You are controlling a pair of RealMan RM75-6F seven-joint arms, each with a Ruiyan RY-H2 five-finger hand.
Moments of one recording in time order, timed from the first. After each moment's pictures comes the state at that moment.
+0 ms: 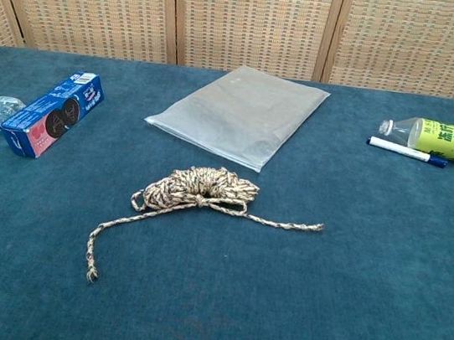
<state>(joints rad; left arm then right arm) -0.06 -1.11 -0.02 -1.69 1.50 1.60 0.09 0.14 -1.18 0.01 -1.68 -1.57 1.61 -0.32</state>
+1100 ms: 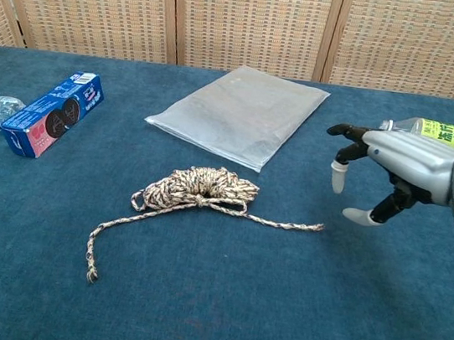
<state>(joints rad) -0.09 -1.14 -0.06 -1.67 1.47 1.52 0.11 0.58 -1.58 0.20 -1.50 -1.25 0.99 -0.41</state>
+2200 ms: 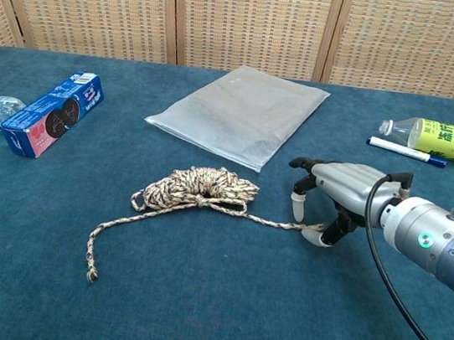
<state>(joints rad) -0.09 -1.17 -0.05 -1.65 1.50 1.51 0.14 0.68 -1.76 0.18 -1.30 -1.12 0.92 -0.44</state>
